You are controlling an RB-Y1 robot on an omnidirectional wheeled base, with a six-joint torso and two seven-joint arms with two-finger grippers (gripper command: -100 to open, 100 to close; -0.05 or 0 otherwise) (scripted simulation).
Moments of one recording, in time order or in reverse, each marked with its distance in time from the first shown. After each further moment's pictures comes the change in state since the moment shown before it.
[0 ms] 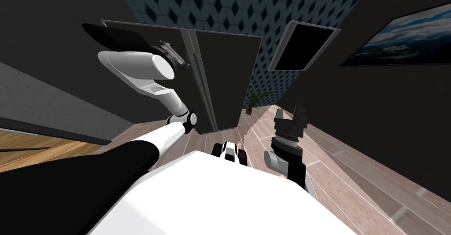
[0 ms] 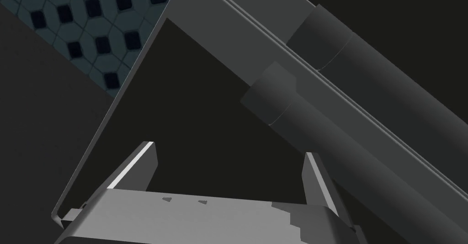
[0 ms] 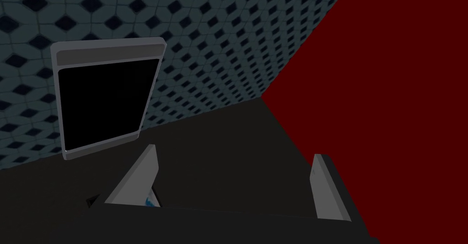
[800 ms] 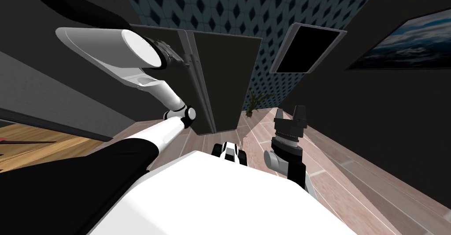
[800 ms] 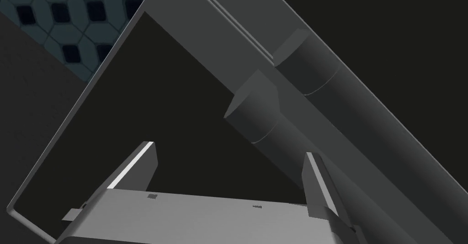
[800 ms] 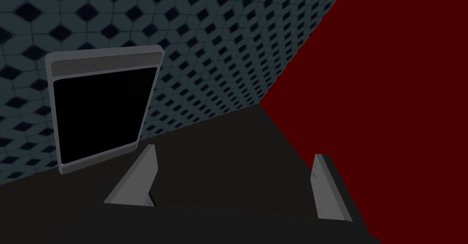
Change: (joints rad) left arm -0.117 0.050 0.044 0.051 0.068 0.219 0.046; right arm 0.000 0.000 0.000 0.000 0.000 0.000 0.000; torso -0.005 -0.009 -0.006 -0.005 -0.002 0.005
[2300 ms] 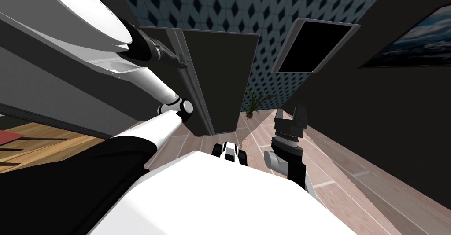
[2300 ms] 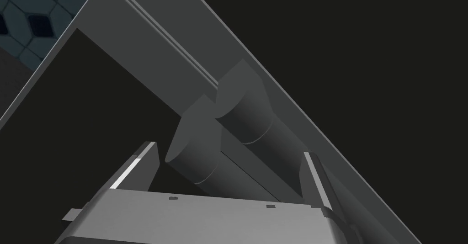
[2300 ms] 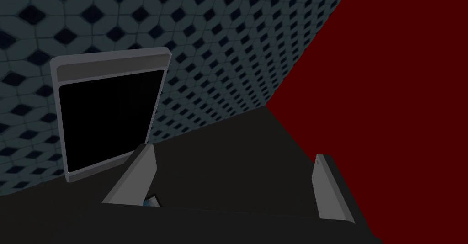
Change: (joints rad) left arm -0.139 0.075 0.047 0.064 0.074 0.286 0.058; right arm 0.000 0.000 0.000 0.000 0.000 0.000 0.000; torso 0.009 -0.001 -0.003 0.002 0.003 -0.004
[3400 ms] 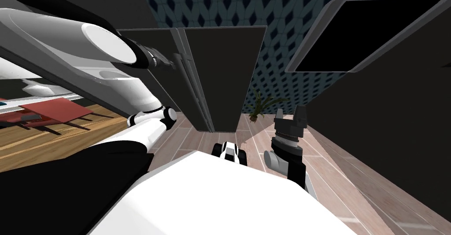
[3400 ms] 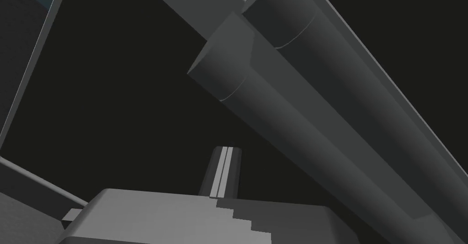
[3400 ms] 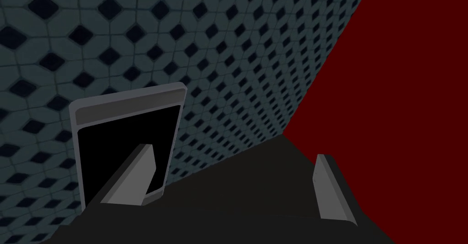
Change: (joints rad) left arm 0.303 0.270 0.027 0.119 0.293 -0.279 0.095; right arm 0.000 0.000 0.000 0.000 0.000 0.000 0.000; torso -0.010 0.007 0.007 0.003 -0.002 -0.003
